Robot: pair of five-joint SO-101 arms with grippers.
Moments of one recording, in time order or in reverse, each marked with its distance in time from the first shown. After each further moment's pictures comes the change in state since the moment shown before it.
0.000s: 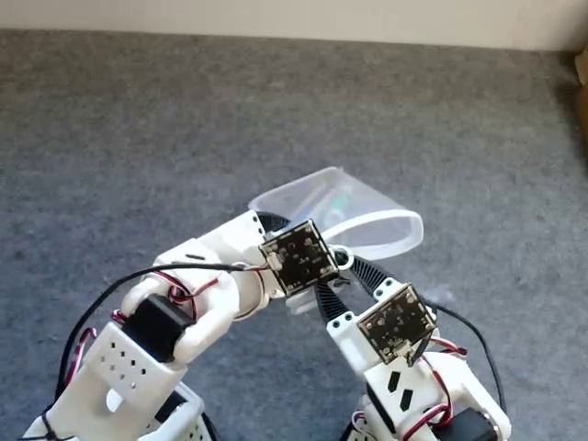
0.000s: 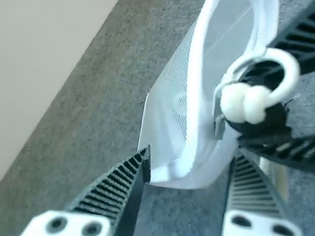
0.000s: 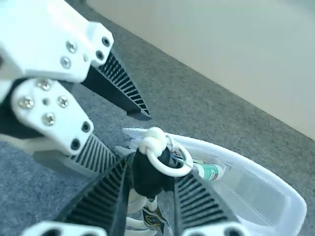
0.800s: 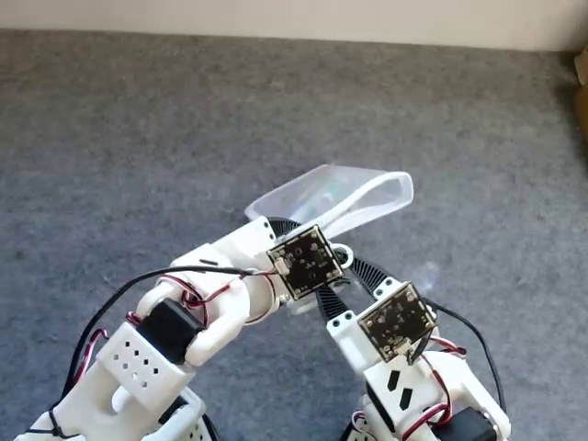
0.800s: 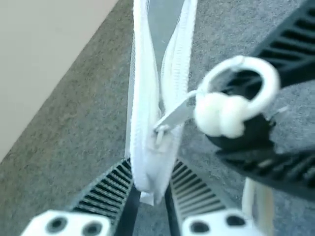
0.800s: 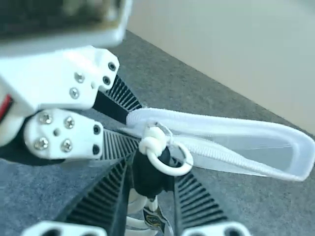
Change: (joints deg) left arm 1.4 0.0 6.1 -7.4 3.4; right arm 0.1 0.0 0.0 0.0 -1.8
